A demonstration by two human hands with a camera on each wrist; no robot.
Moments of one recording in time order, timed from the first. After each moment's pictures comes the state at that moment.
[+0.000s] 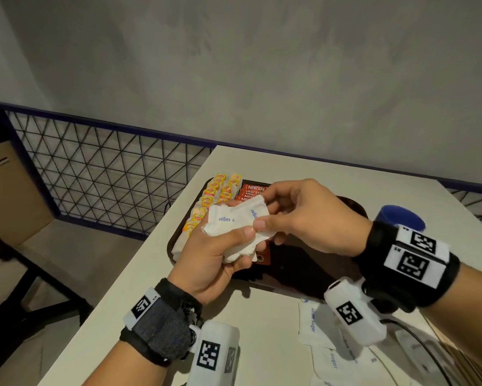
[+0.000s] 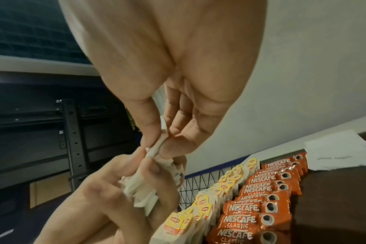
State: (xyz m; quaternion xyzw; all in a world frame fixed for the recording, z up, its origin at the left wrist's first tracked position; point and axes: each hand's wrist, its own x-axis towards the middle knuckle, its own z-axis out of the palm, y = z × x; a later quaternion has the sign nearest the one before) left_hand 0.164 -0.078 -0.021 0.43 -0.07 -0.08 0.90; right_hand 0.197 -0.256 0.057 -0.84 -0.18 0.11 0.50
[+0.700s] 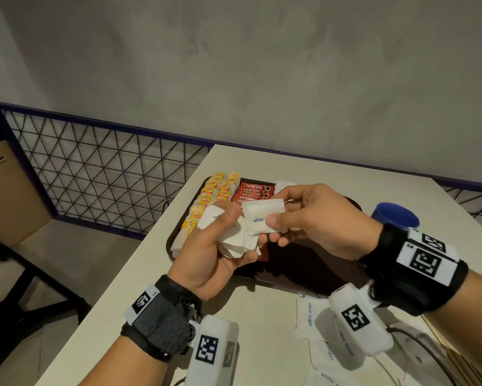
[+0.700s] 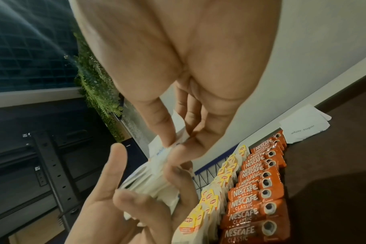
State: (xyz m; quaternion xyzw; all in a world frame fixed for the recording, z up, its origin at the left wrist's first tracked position) left_hand 0.162 -0.079 -0.019 0.39 -0.05 -0.11 0.91; right_hand 0.186 -0.270 0.057 -0.77 -0.09 0.16 0.61
